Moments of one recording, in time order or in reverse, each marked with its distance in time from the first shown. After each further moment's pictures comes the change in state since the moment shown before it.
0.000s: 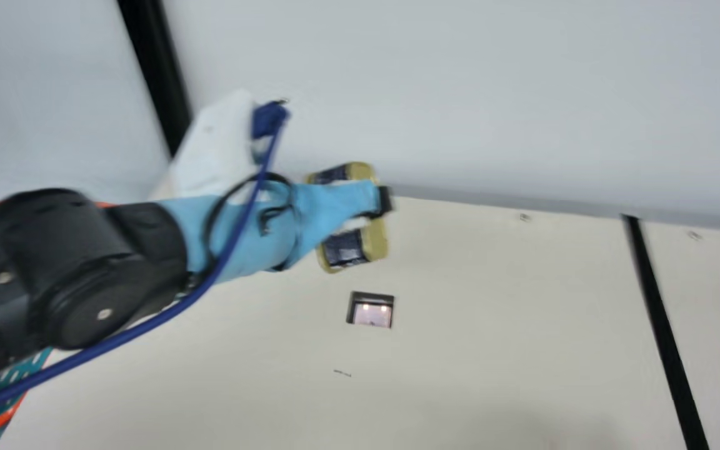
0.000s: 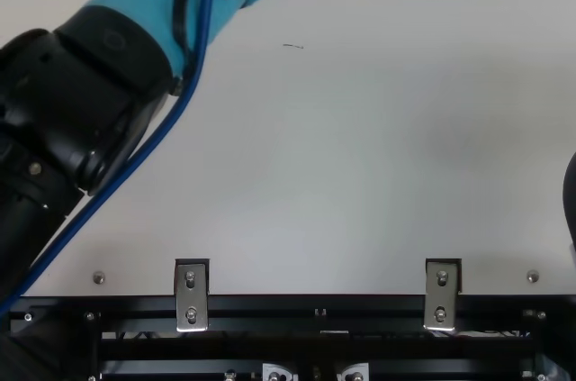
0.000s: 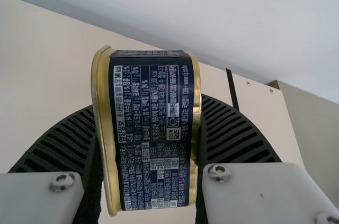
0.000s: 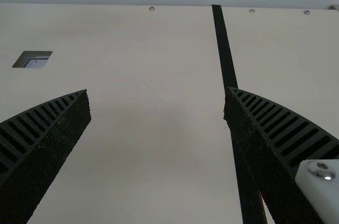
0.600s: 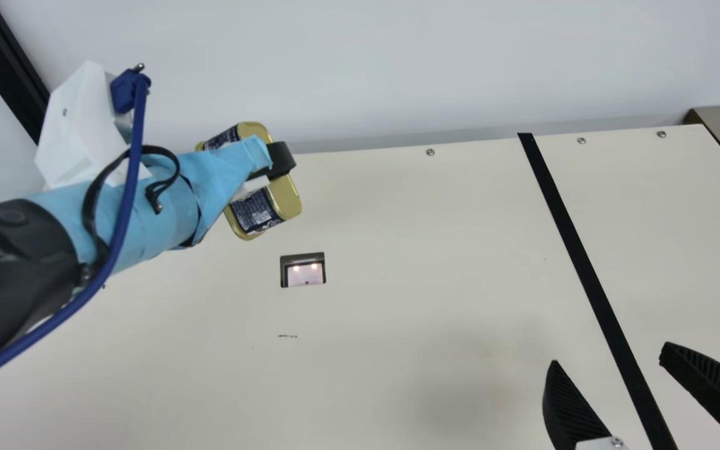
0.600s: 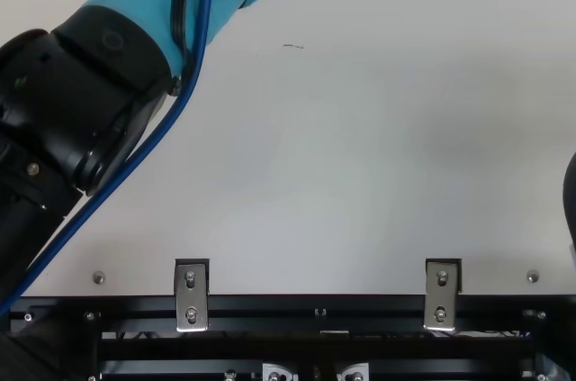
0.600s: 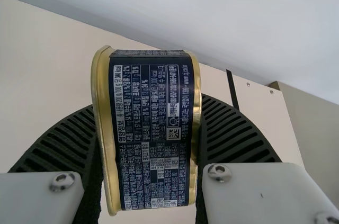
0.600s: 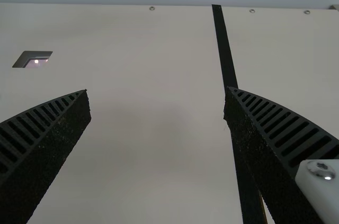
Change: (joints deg) left arm 0.0 0.0 0.0 0.0 0.0 0.0; right arm 0.0 0.0 0.0 0.0 0.0 0.0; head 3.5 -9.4
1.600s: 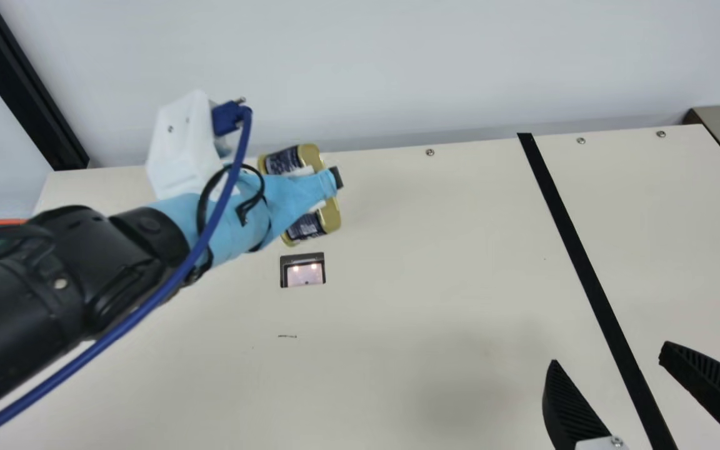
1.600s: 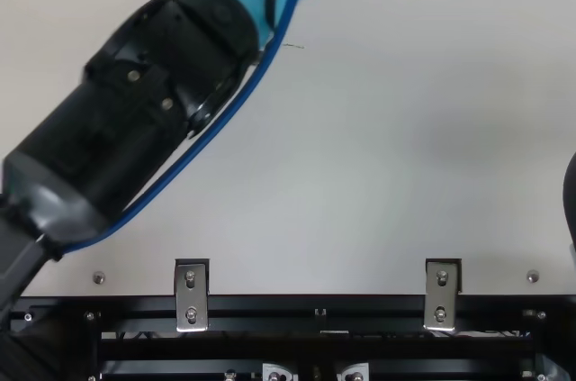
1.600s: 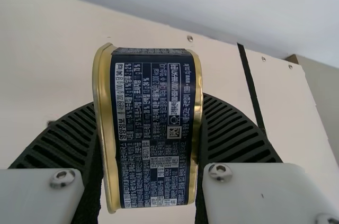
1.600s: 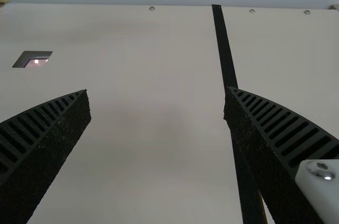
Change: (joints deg) left arm -2.8 12.4 -3.2 -2.1 -6.3 2.6; right arm 0.0 0.0 0.0 0.0 0.0 0.0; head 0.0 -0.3
